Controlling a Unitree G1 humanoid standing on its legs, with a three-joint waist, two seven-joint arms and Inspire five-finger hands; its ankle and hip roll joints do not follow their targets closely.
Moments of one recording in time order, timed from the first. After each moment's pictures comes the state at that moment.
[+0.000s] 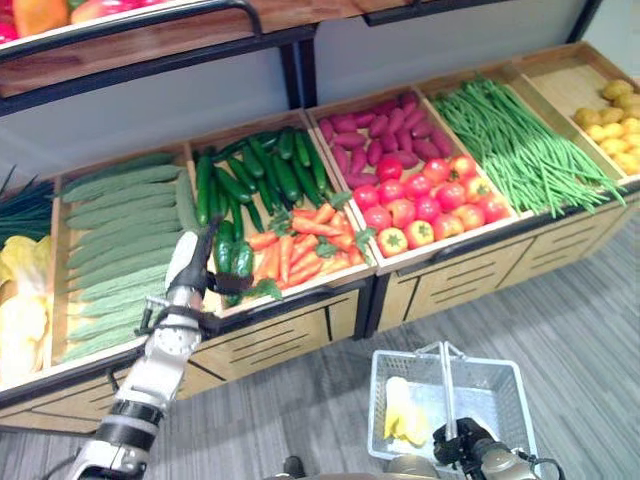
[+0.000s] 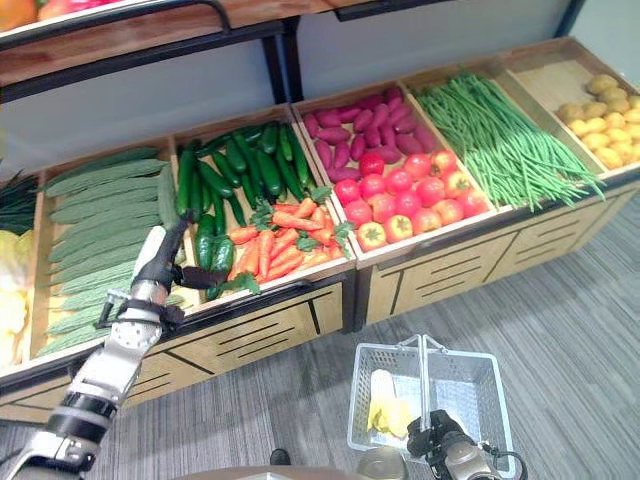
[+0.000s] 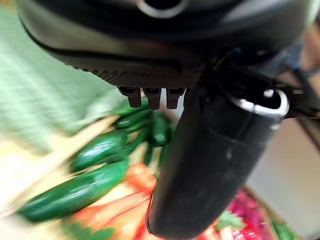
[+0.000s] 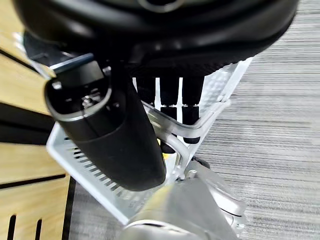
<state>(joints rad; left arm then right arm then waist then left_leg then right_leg) -0.24 0.54 -0.15 0.22 0.14 0.09 0.24 -0.01 -0.35 0.25 1.08 -0.05 0.06 -0.04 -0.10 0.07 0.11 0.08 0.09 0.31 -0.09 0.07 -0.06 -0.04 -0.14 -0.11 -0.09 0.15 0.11</state>
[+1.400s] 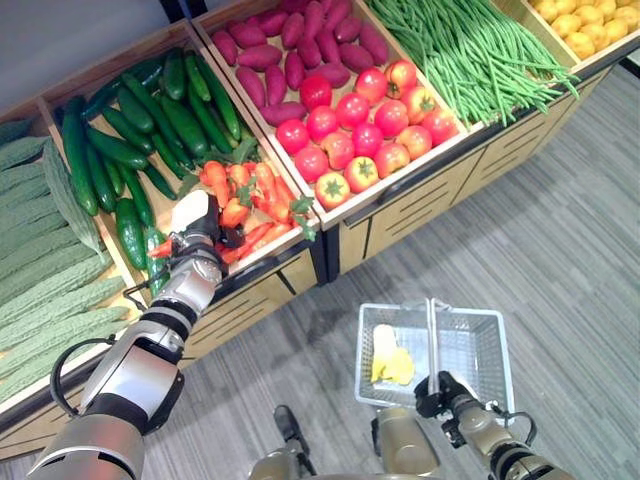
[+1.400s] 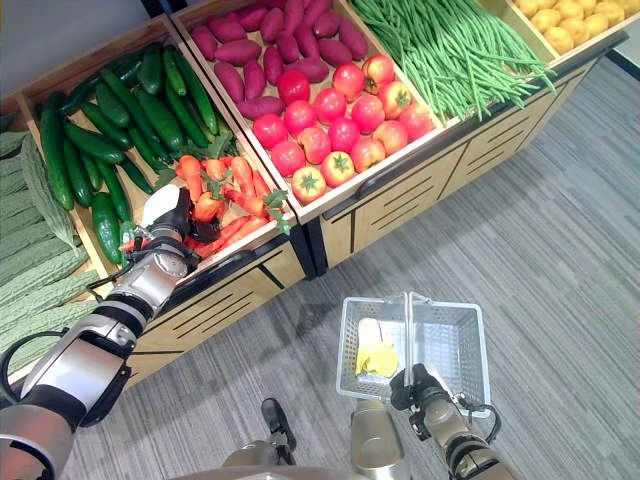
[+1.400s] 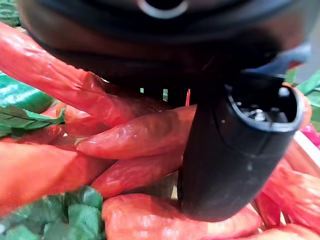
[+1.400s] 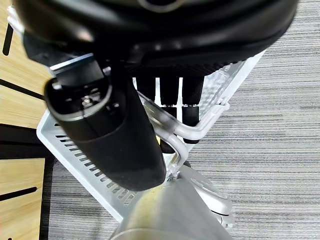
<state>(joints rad) -0.78 0.53 -0.46 0.86 0.22 0.18 0.34 -0.17 -0.33 0.38 1.11 -0.03 0.03 -0.11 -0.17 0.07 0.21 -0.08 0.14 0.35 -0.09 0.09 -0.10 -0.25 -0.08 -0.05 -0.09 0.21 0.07</state>
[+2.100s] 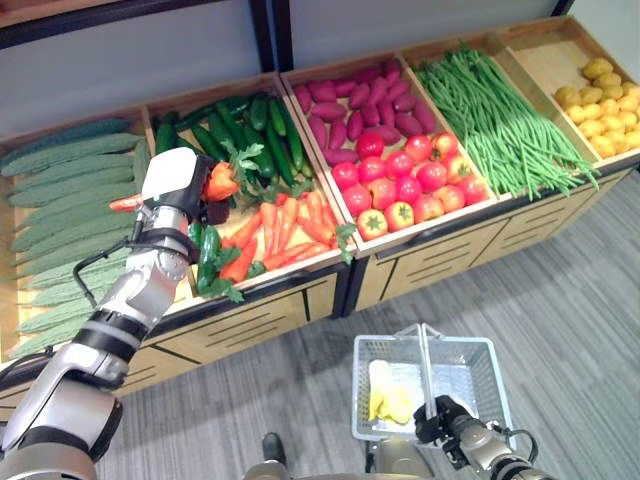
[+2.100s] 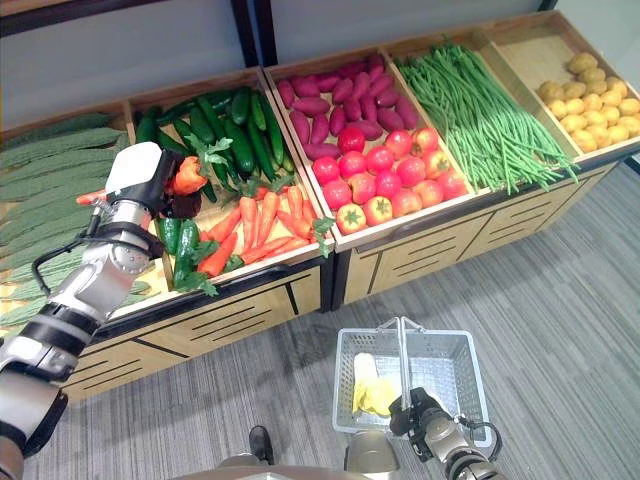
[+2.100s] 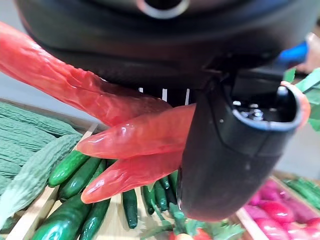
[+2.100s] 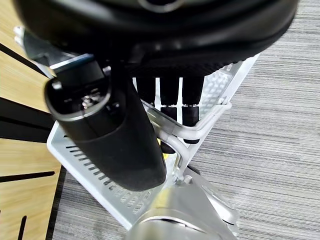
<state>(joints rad) -0.52 0.77 -0.37 0.26 0.36 0.17 0.23 -0.10 -0.30 0.33 1.13 -0.04 0.07 -0.05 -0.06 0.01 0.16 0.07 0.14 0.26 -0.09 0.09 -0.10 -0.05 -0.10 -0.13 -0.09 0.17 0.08</state>
